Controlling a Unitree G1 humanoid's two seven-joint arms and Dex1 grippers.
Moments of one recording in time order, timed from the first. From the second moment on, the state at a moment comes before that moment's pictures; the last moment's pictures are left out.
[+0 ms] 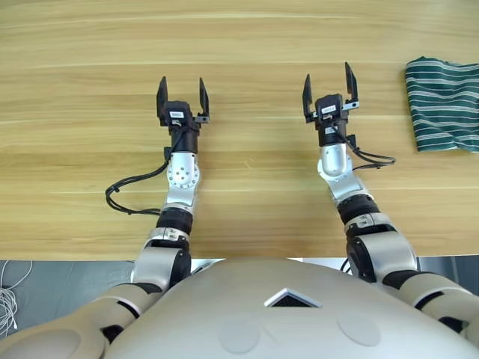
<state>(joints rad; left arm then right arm) -0.18 0.00 -0.01 0.69 0.11 -0.71 0.15 -0.30 -0.16 0.12 0.85 -0.38 -0.72 -0.37</state>
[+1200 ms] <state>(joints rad) -0.48 0.10 0.19 1.13 -0.07 -0.59 0.08 -0.48 -0.14 -0.02 1.13 -0.14 -0.67 -0.10</state>
